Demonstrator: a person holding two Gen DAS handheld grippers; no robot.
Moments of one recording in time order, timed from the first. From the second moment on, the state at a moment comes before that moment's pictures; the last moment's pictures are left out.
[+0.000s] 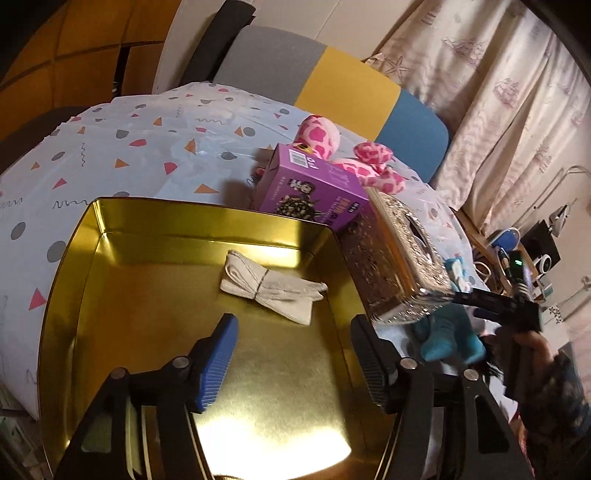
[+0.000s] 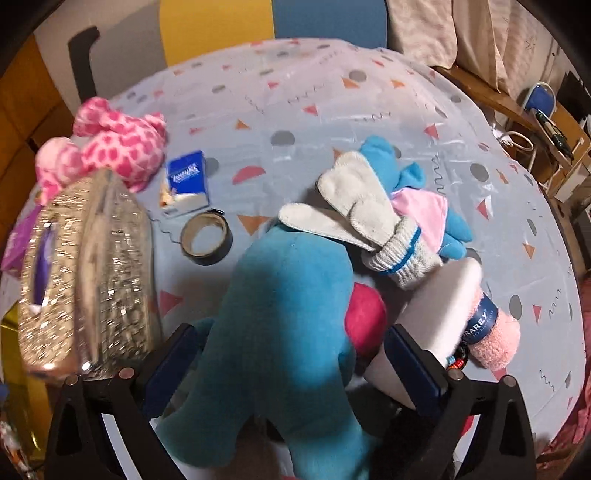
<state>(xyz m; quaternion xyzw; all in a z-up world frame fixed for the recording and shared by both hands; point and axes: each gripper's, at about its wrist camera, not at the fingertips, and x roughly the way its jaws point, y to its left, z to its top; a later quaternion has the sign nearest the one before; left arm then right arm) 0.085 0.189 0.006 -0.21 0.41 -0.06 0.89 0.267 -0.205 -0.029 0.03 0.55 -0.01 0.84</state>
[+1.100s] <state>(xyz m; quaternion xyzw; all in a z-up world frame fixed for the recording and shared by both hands) 0.020 0.182 0.011 -0.12 0.40 0.06 0.91 0.157 -0.188 0.071 0.00 0.40 0.03 0.92</state>
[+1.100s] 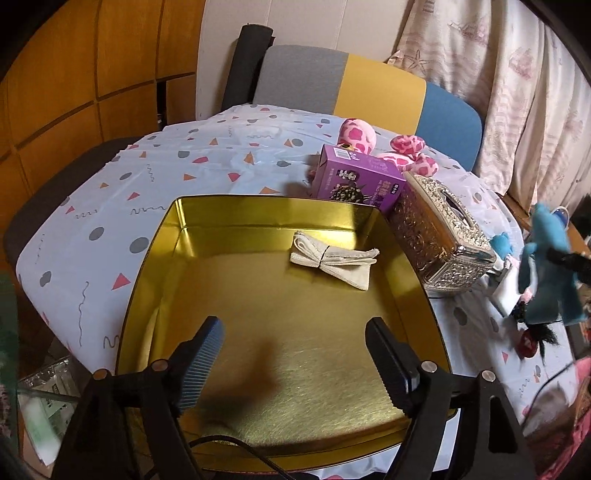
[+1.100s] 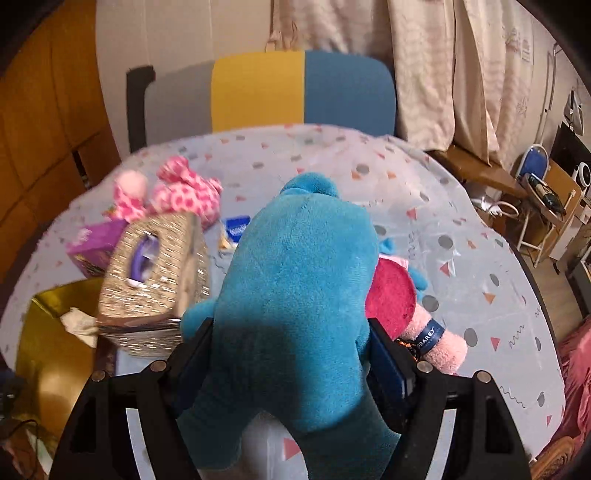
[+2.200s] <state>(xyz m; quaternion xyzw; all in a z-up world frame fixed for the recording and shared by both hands) -0.031 0.298 0.019 -0.17 0.36 0.19 0.90 0.135 0.097 0.046 0.00 0.45 0.36 0.82</state>
